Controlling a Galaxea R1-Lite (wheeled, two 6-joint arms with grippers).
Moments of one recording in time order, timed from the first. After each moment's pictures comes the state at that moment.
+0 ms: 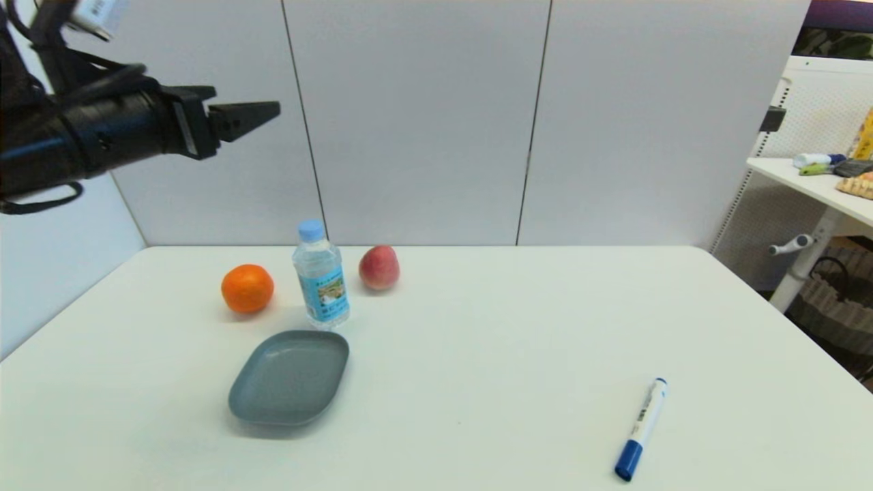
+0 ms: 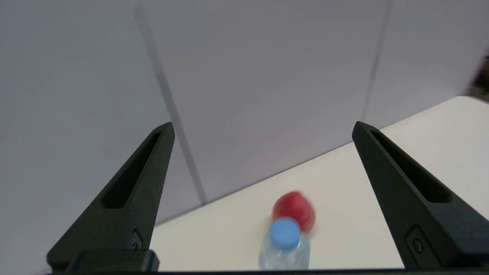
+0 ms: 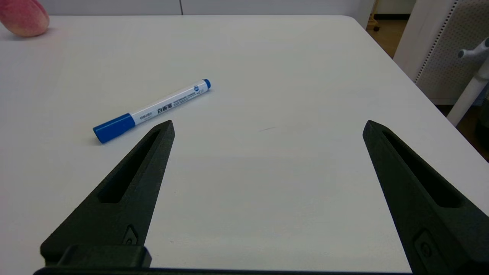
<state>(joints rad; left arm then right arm) -0.16 1.45 -1.18 -0.31 -0.27 0.12 0.00 0.00 -0.02 0.03 0.01 0.00</state>
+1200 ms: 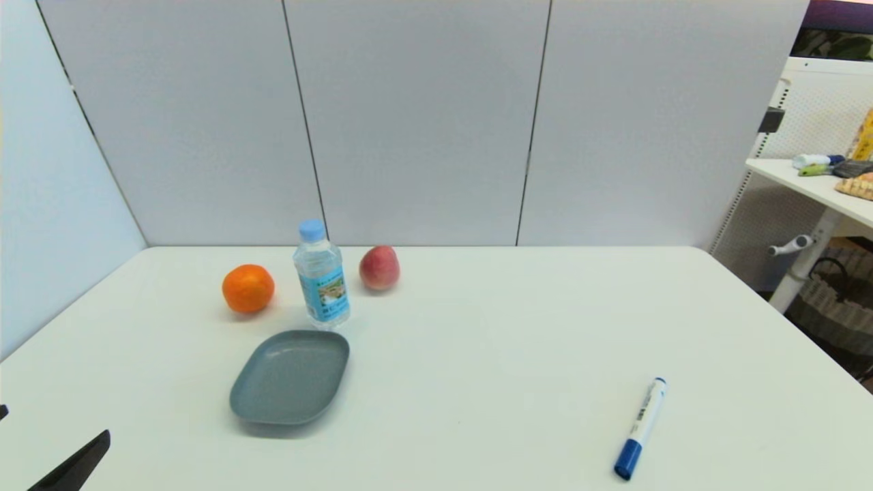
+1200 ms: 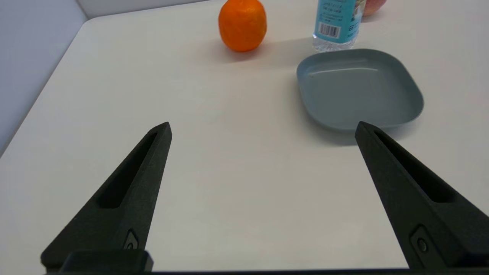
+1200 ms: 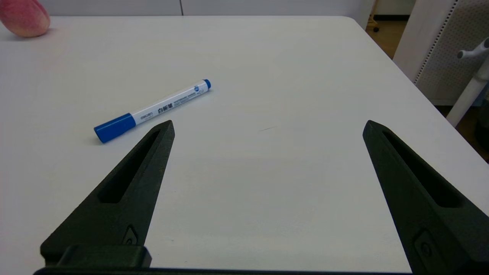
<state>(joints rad) -0.04 0.52 -0.23 -0.09 -0.03 0.13 0.00 0.00 -0.02 0.03 0.01 0.00</state>
